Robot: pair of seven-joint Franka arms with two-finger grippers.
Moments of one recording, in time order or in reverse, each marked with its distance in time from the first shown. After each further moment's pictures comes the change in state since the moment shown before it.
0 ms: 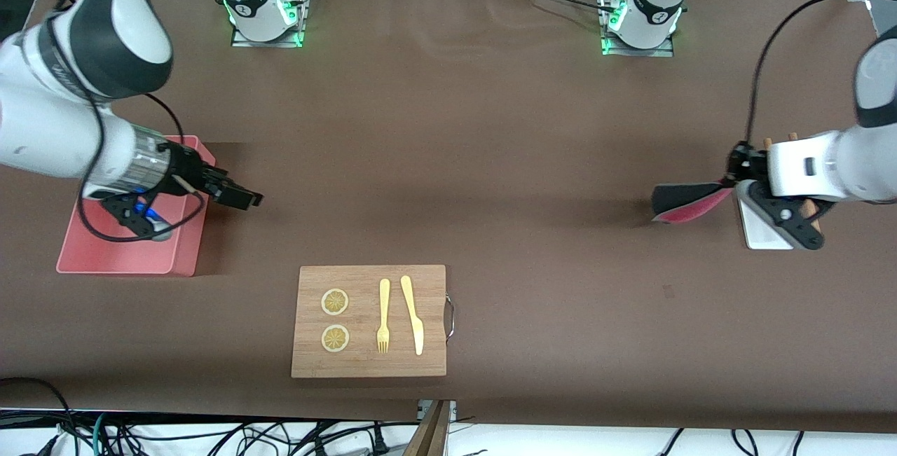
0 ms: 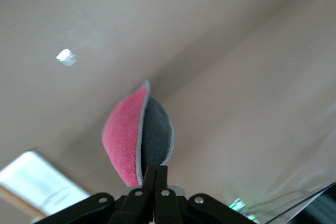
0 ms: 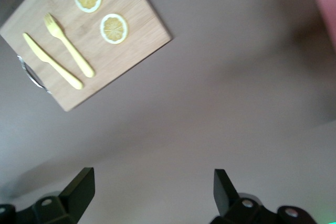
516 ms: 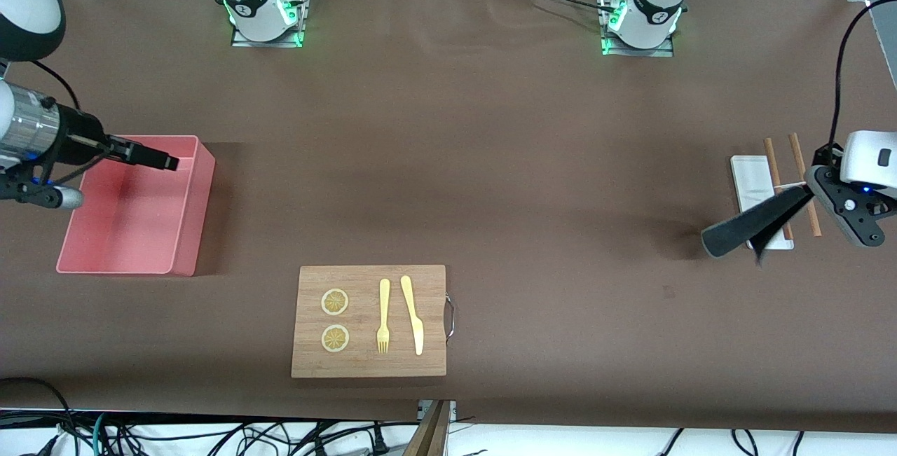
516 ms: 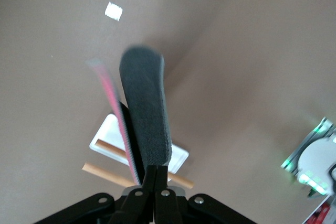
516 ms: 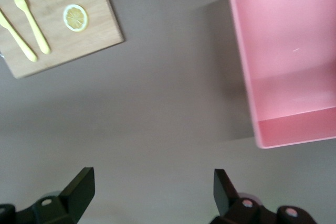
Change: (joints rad) left arm 0.101 -0.007 0.060 -0.011 0.231 0.023 0.512; right arm -0.013 -0.092 -0.201 0.036 -0.040 -0.239 -0.438
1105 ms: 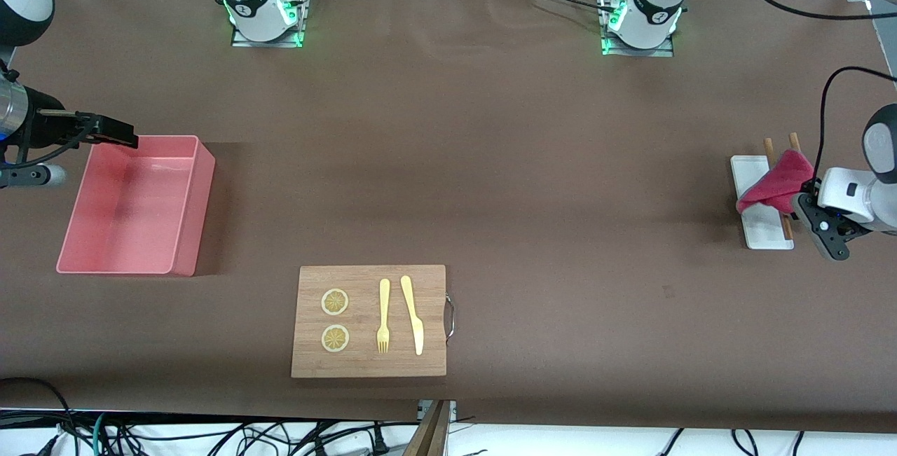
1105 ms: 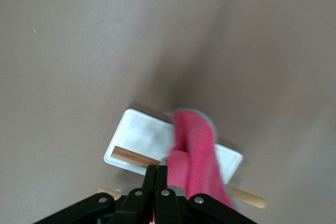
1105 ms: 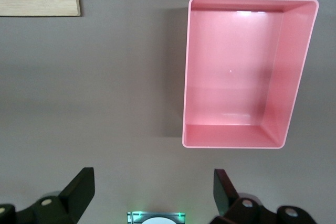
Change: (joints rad) left arm 0.125 0.026 0.037 -0.309 0.038 0.385 0.245; right arm -0.003 -0.032 -0.016 0.058 -0.243 -0.131 -0.327
